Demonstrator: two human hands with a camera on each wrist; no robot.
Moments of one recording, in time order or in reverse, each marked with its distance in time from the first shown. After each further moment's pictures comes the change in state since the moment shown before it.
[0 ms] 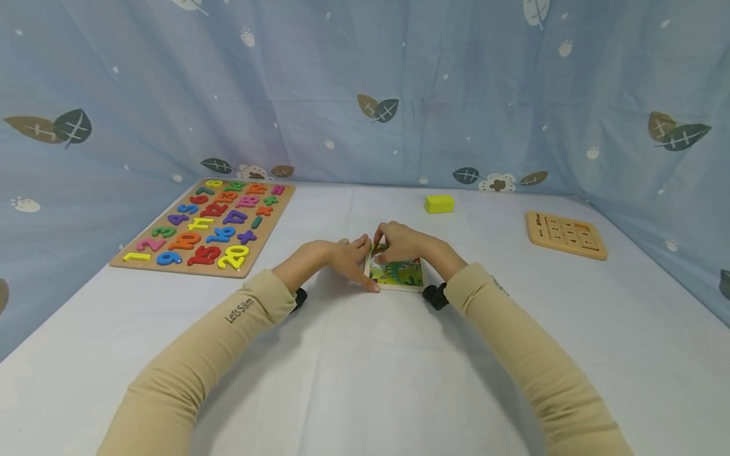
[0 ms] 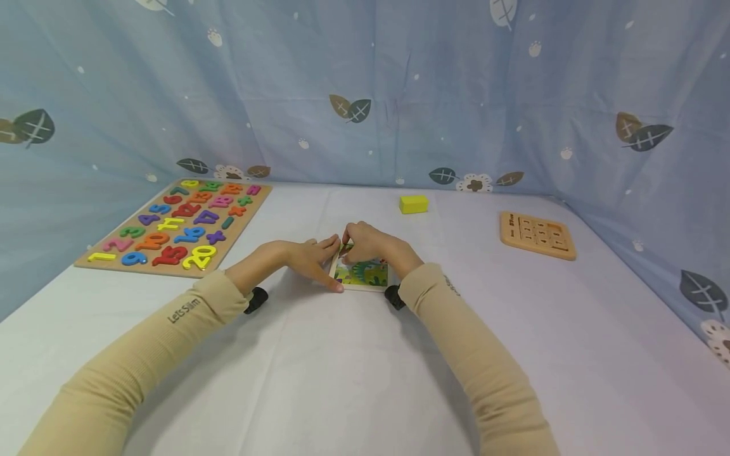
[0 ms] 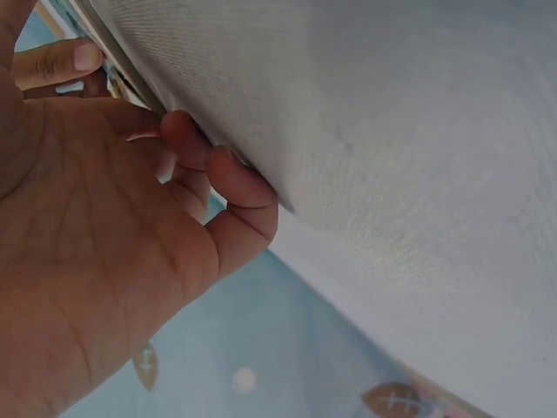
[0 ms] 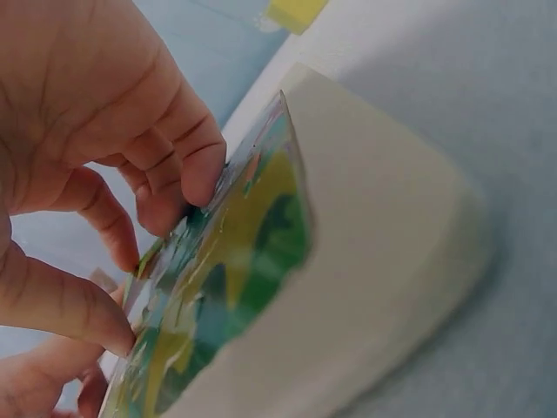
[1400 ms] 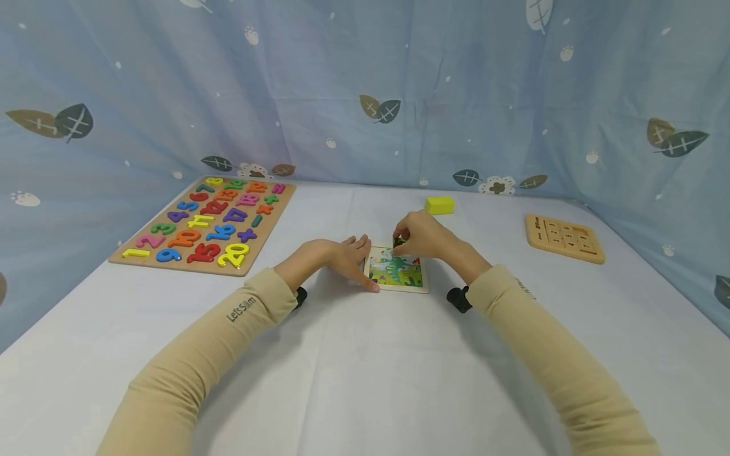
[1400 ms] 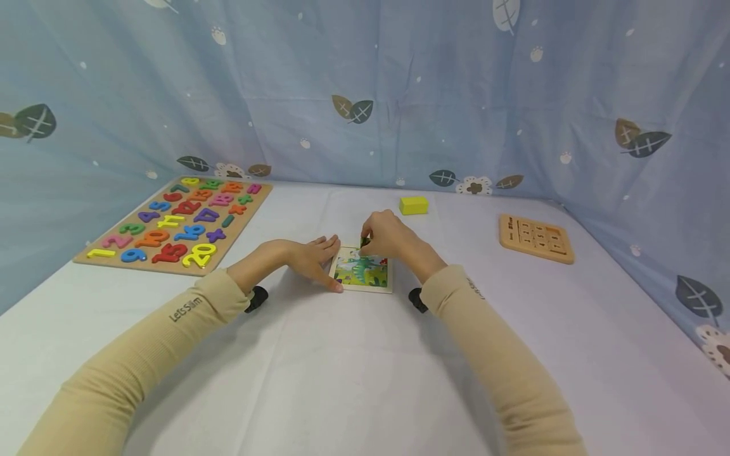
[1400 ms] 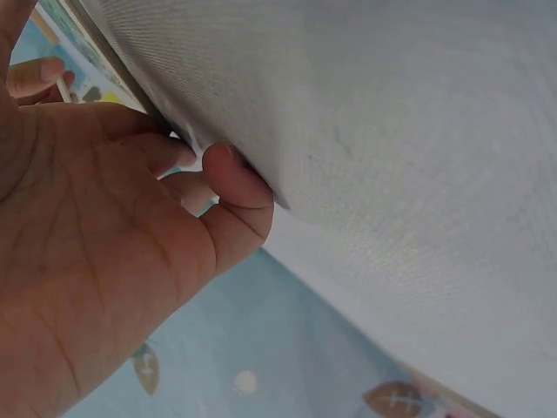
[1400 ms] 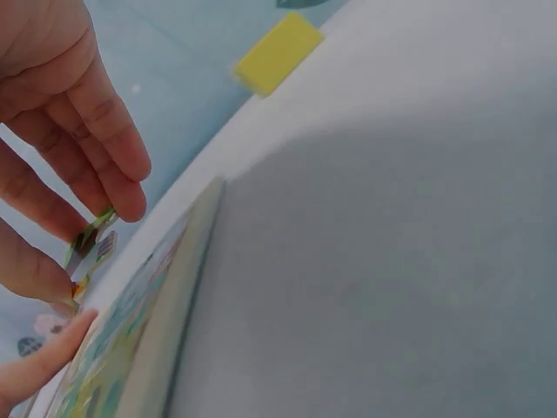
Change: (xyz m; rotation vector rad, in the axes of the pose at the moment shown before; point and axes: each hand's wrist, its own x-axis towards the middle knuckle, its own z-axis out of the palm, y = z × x) left_hand 0.000 0.002 -0.001 0.012 -0.012 -0.012; right_hand -0.025 0.013 -0.012 -0.100 0.263 -0.007
